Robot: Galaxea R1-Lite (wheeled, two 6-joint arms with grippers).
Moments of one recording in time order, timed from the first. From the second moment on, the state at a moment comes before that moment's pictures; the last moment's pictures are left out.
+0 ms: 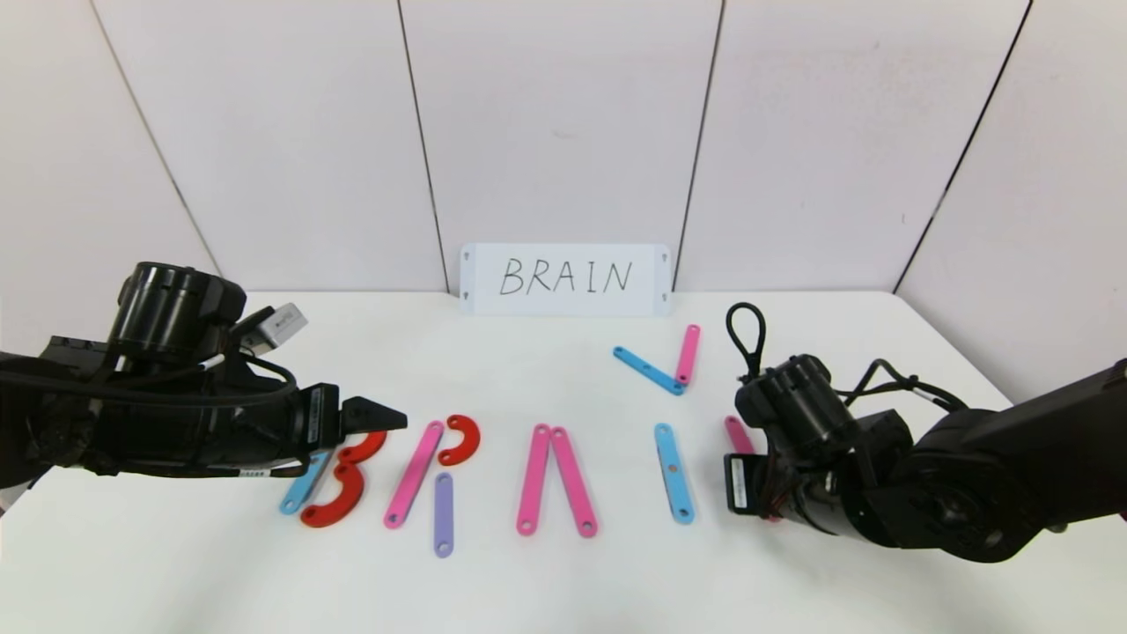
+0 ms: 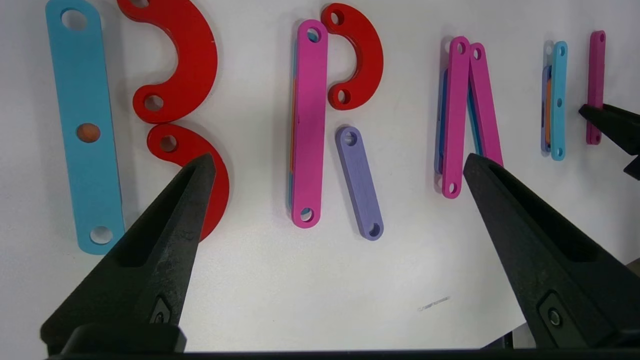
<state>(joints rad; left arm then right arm) -0.16 1.59 -0.82 0.00 -0.36 -0.33 0.57 1.90 -0.80 -0.12 -0.34 0.52</state>
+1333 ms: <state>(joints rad) -0.16 1.59 -0.82 0.00 -0.36 -0.33 0.55 1.86 -0.78 -0.24 -0.24 0.56</state>
